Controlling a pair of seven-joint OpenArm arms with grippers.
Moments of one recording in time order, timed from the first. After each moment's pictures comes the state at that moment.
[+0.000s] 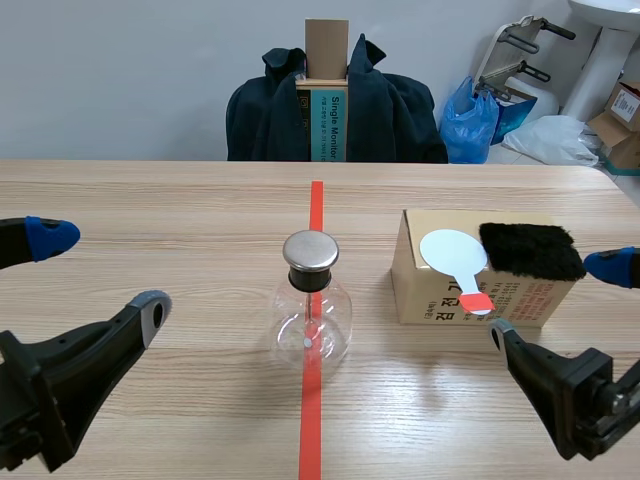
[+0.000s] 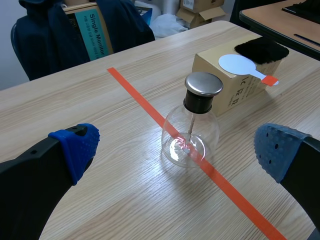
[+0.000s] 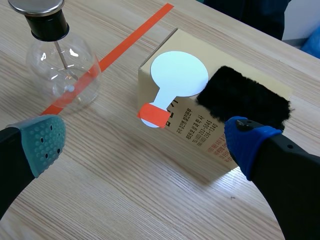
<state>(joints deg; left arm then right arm) 48.0 -32.1 -8.9 120.1 -21.4 -26.4 -9.7 -46.0 31.1 12.4 114.0 14.7 23.7 5.0</state>
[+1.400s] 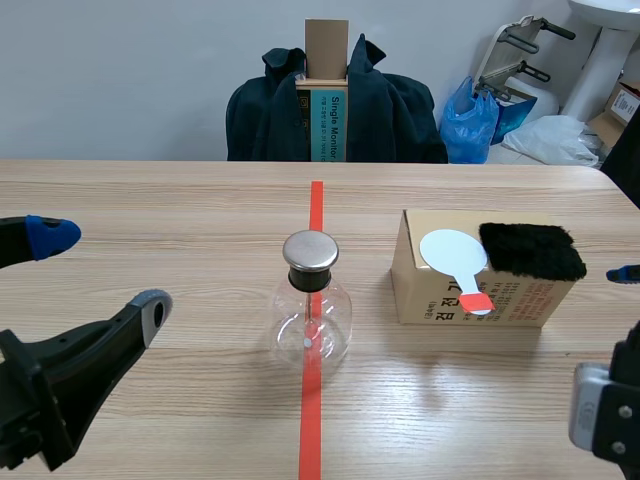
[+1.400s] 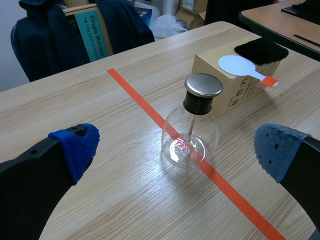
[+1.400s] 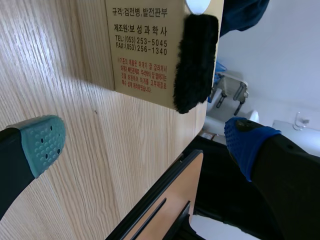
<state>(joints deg) 47.9 -32.1 -8.9 120.1 -21.3 -26.4 -9.6 -45.7 24.7 11.9 108.2 -64.4 7.5 13.7</state>
